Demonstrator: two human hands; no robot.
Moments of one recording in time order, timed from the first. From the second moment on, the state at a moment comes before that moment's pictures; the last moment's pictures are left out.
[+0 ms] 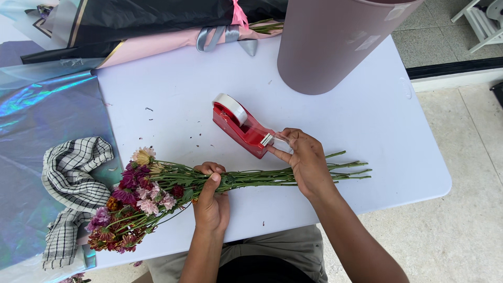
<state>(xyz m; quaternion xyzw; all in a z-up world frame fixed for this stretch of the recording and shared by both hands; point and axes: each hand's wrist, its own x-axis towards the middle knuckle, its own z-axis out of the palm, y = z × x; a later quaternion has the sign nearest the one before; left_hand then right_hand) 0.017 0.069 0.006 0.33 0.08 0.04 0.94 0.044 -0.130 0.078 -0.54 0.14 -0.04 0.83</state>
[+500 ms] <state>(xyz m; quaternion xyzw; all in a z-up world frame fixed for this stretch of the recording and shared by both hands) 0.018 0.071 0.000 0.35 0.08 0.04 0.93 0.040 -0.129 0.075 -0.45 0.19 0.01 0.87</state>
